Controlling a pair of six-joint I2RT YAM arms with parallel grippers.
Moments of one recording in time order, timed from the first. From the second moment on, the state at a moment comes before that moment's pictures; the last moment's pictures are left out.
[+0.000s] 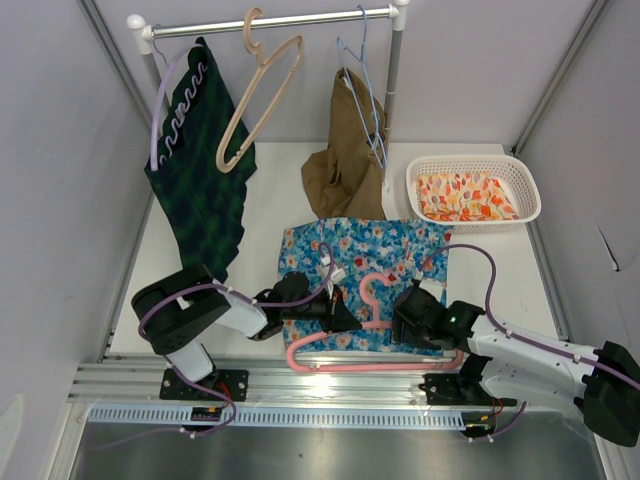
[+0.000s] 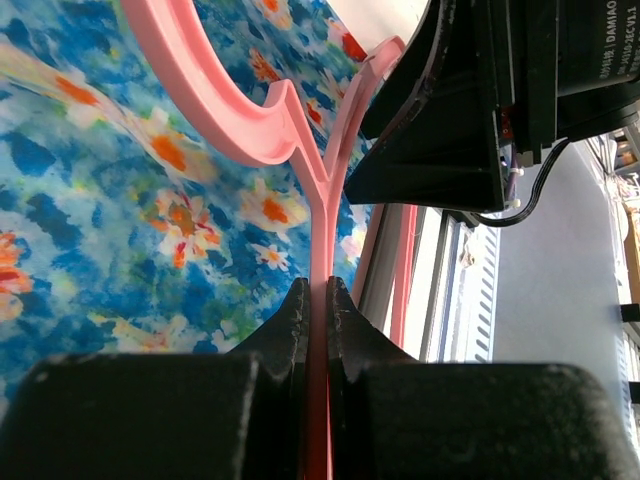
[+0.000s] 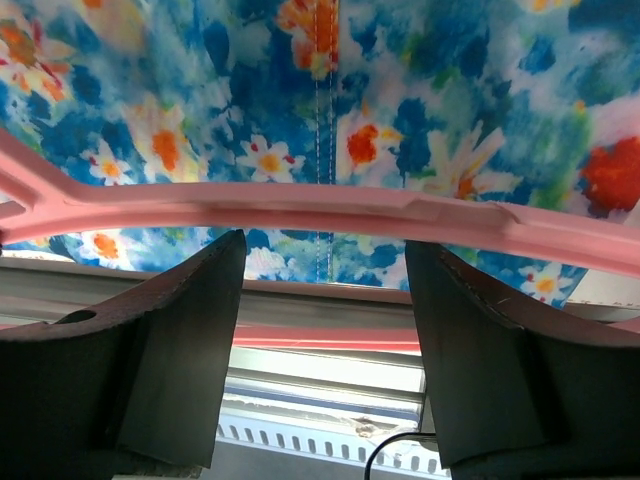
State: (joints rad) left arm -0.93 1.66 0.40 0.92 0.51 -0.59; right arm 0.94 0.94 0.47 -0.70 0.22 0.99
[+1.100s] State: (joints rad) left arm -0.88 1.64 0.44 0.79 0.50 -0.51; right arm 0.91 1.09 0.60 -0.69 0.28 0.94
